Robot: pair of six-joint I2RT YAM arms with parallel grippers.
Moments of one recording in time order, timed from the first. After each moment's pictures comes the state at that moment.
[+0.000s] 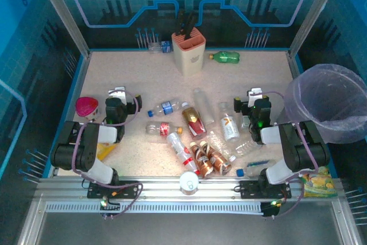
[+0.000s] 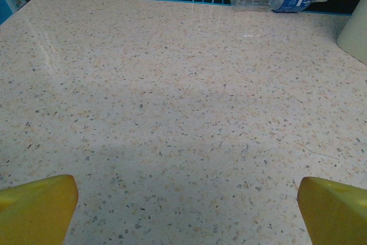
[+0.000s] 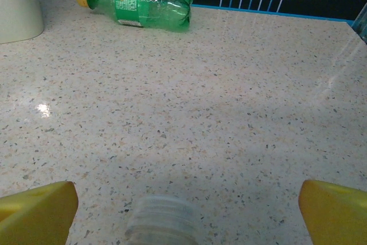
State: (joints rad) left arm -0.02 1.55 0.39 0.80 -0.11 -0.11; right arm 0.09 1.54 0.37 0.81 0.12 -0.05
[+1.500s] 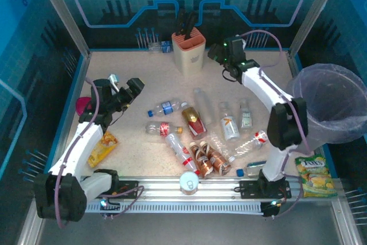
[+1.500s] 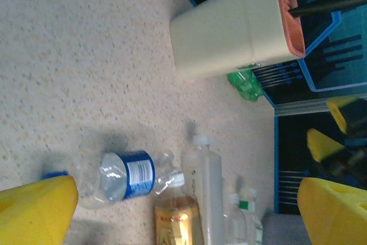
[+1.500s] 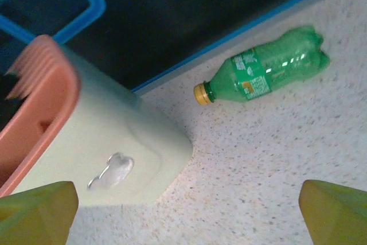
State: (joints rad) left arm -0.02 1.08 0.76 -0.19 0.41 -0.95; right arm 0.31 1.93 1.64 -0.35 0.19 0.85
